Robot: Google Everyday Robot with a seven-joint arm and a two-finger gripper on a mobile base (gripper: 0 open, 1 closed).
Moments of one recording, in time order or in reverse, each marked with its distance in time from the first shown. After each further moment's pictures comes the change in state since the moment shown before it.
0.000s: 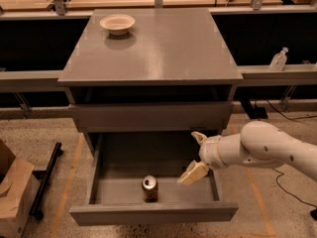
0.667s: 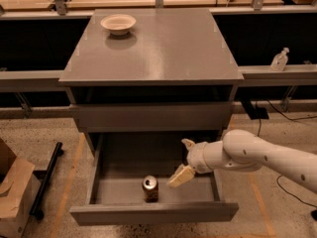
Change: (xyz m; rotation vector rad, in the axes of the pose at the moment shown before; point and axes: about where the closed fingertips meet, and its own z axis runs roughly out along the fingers) arm 0.021 -0.004 0.070 -0.036 -0.019 0.053
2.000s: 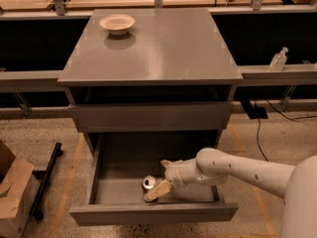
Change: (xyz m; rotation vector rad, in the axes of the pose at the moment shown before) arm 0.036 0.037 0.133 -0.184 -0.079 0.193
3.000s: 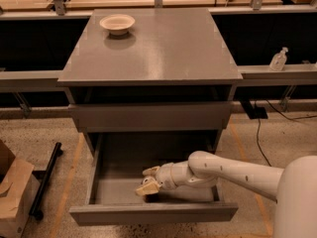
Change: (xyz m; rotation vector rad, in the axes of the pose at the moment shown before) arm -0.011 0.018 0.036 -0.075 -0.068 0.033
